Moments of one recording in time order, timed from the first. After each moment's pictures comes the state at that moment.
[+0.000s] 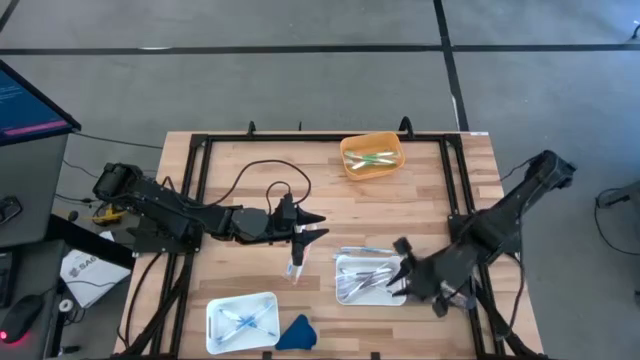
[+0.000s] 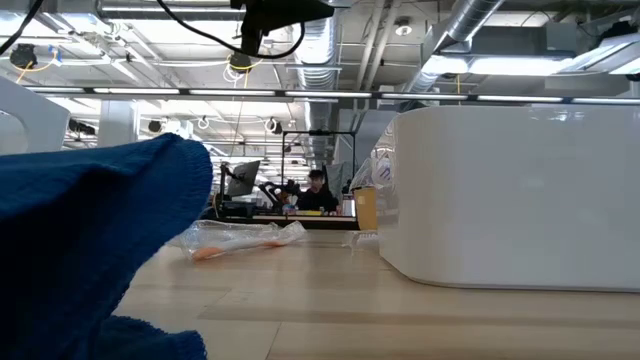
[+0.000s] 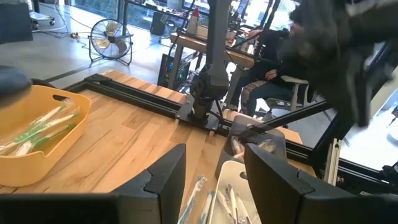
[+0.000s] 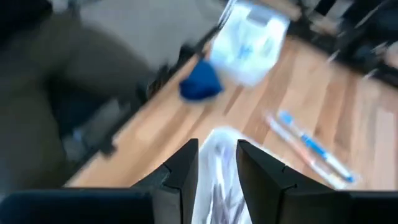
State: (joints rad) left arm -0.28 1.43 0.85 0.45 -0.46 -0.32; right arm 0.71 1.18 1.06 -0.50 0.24 -0.04
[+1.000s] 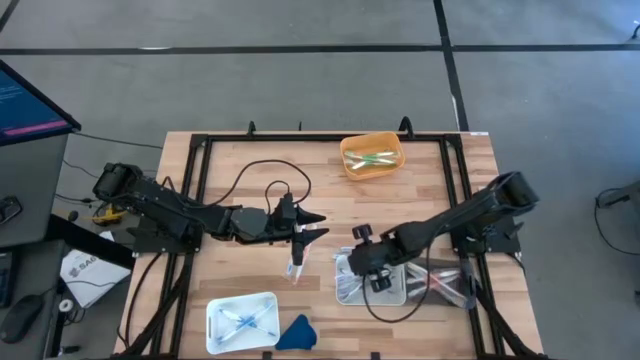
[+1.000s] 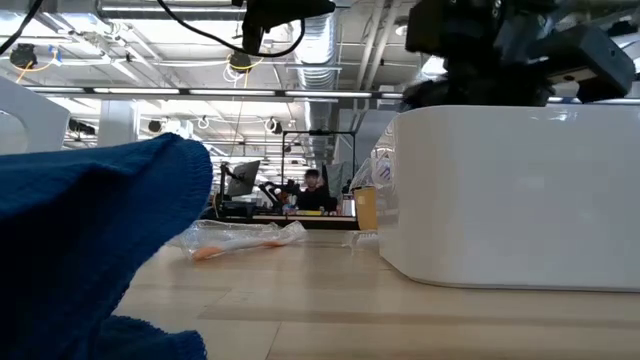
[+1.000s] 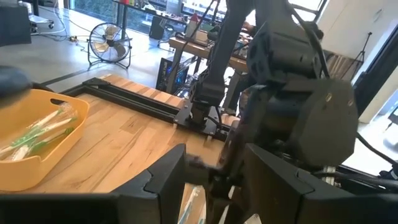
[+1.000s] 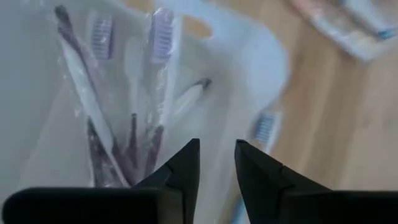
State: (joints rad) left arm -0.28 1.43 0.85 0.47 -0.46 -0.32; right arm 0.37 1.67 1.06 -0.52 0.18 -0.04
